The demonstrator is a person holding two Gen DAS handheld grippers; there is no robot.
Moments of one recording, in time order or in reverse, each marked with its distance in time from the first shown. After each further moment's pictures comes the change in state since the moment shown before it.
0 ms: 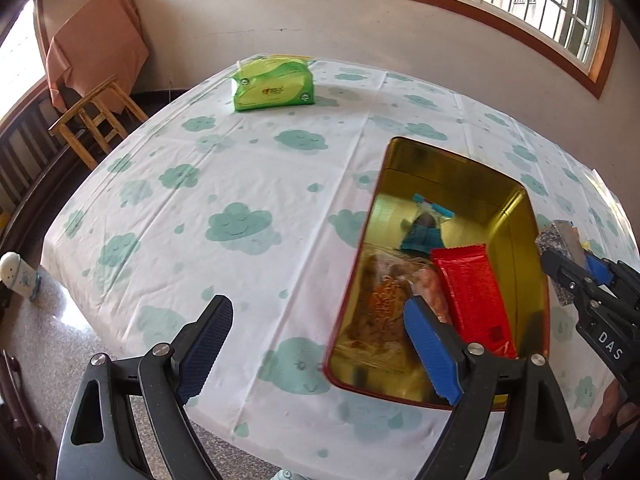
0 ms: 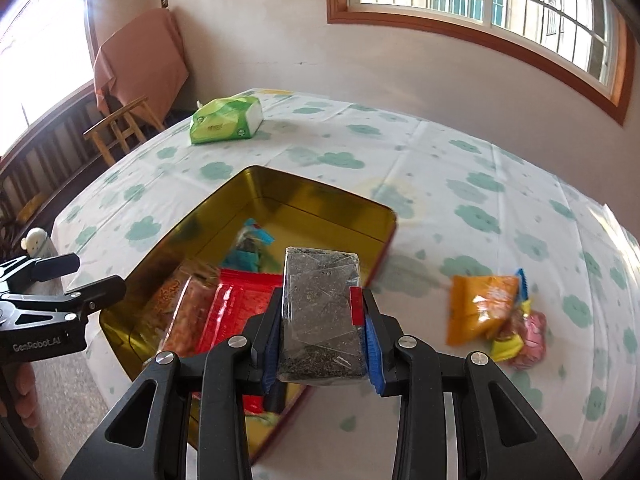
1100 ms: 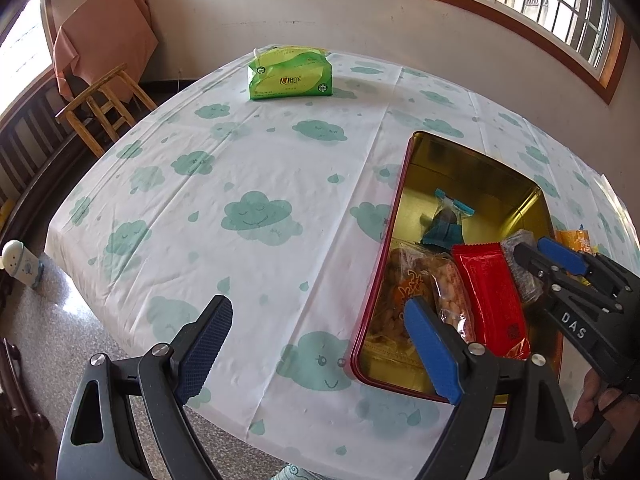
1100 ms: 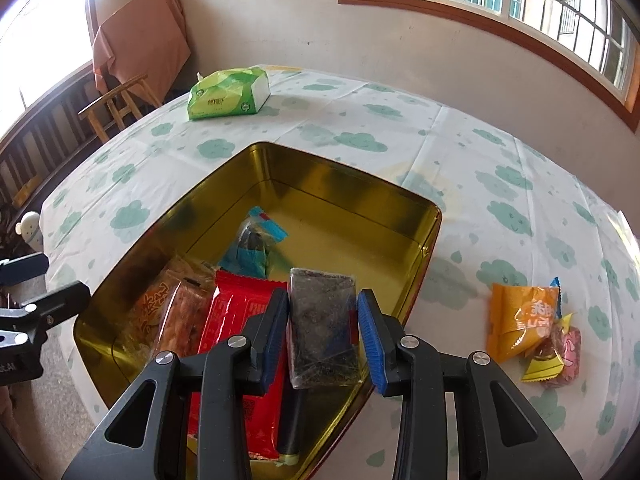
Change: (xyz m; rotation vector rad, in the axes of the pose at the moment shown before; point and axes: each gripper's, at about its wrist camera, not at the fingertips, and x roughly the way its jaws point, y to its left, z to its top) left arm 0.004 0.014 -0.002 -0.029 0.027 0.014; right arm 0.000 -0.024 -0.003 -0.044 0.063 -0.002
